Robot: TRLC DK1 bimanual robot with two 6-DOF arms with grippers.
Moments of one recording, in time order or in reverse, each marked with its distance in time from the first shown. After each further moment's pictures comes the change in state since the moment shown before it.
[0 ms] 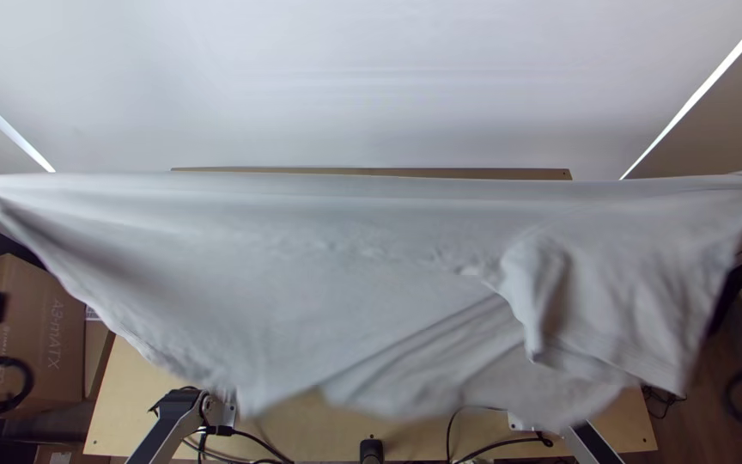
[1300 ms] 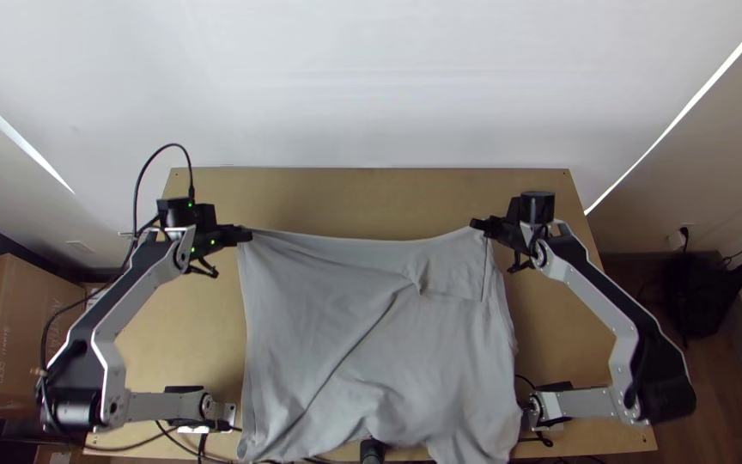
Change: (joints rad) left arm 0.026 0.681 -0.831 0.410 0.131 0.159; right arm 0.056 0.703 -0.811 0.408 0.029 0.011
